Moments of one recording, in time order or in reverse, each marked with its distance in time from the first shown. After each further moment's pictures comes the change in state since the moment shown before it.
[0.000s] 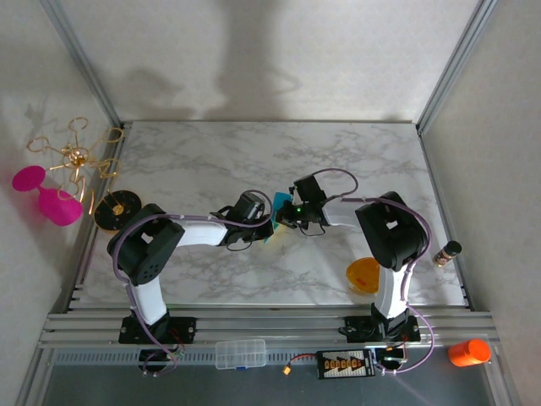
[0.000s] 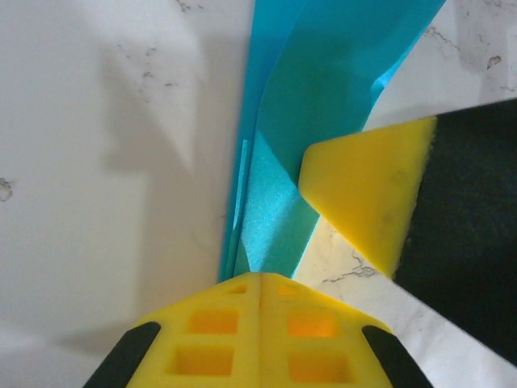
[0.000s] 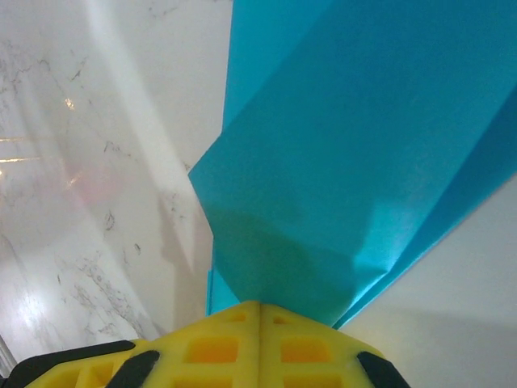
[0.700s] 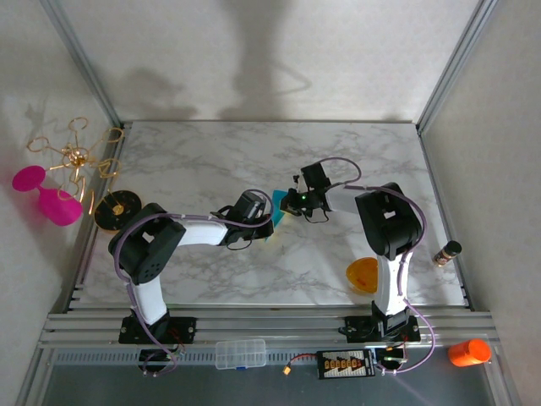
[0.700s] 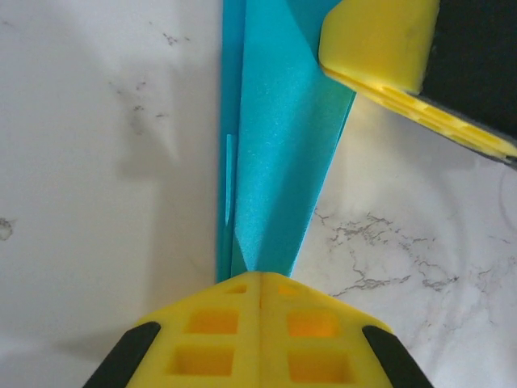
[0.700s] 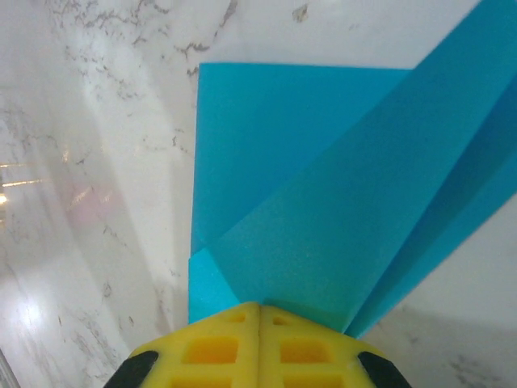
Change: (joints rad) left arm 0.000 0.011 0.002 0.019 -0.009 0.055; right arm -0.100 0.104 0.150 -0.068 -0.063 -0.108
